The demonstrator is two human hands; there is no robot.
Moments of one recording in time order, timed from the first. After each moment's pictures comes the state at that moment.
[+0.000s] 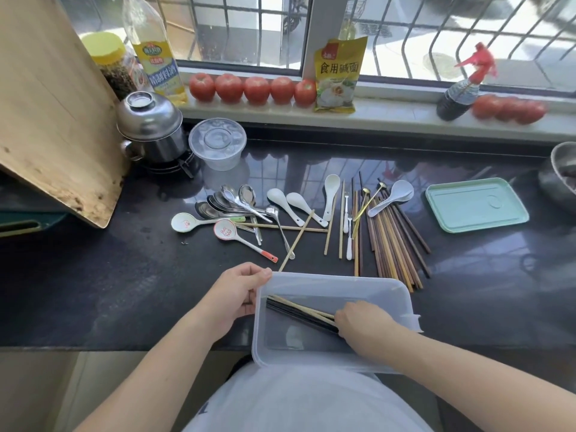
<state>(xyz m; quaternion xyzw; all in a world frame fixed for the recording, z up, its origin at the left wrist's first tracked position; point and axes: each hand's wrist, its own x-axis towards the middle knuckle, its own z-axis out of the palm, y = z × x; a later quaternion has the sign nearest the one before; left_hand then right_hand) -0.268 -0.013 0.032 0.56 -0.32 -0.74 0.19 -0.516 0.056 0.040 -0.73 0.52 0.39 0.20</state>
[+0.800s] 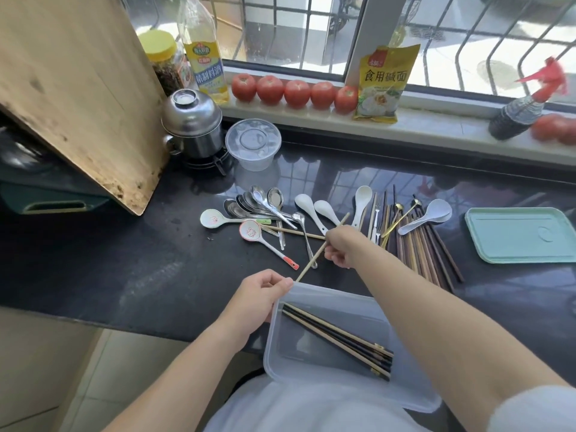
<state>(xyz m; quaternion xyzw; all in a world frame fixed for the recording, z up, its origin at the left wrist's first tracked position) -0.275 -0.003 0.034 0.61 -0.38 -0.66 0.22 -0.481 -0.127 0.013 -0.19 0.78 -0.12 0.58</state>
